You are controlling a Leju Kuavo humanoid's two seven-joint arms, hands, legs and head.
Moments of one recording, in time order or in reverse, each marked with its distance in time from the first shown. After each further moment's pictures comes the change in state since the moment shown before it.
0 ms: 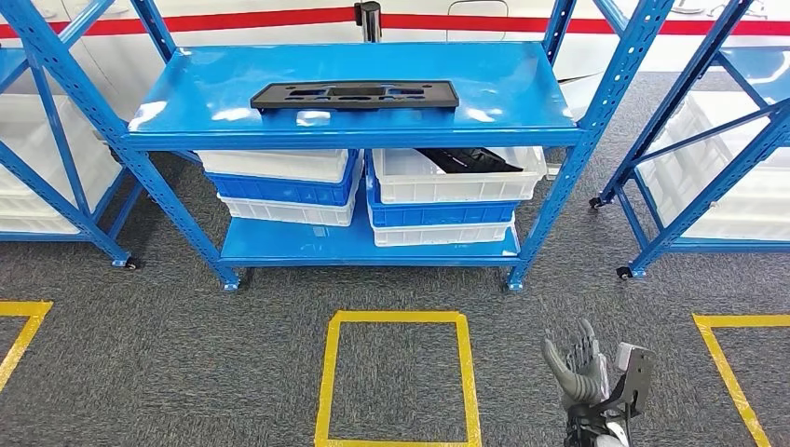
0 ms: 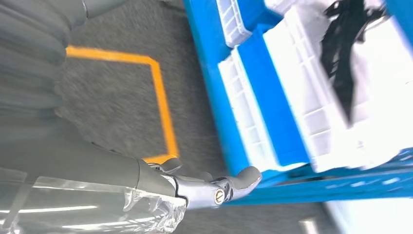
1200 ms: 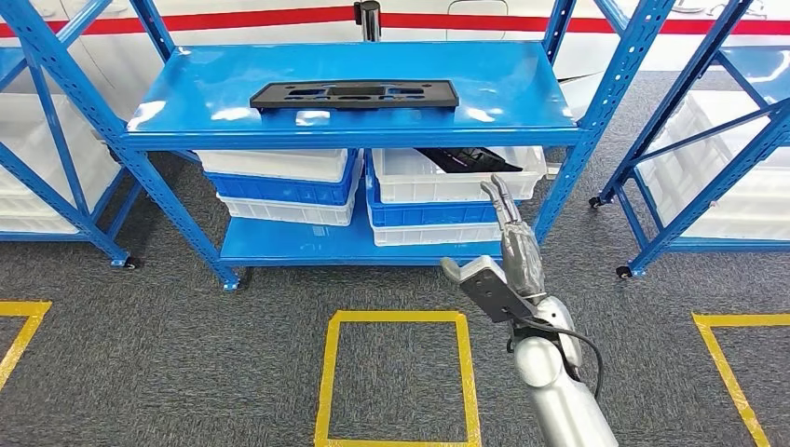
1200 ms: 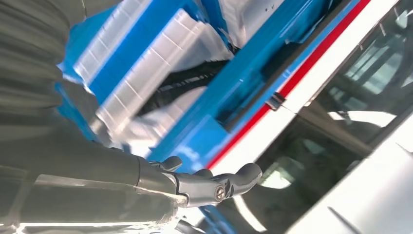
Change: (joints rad) left arm -0.146 -0.066 -0.144 0.338 0.045 0.362 -0.382; right arm -0.205 -0.049 0.590 -0.401 0.800 -0.375 0.051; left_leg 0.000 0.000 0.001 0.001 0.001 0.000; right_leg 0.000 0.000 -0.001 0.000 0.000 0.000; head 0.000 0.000
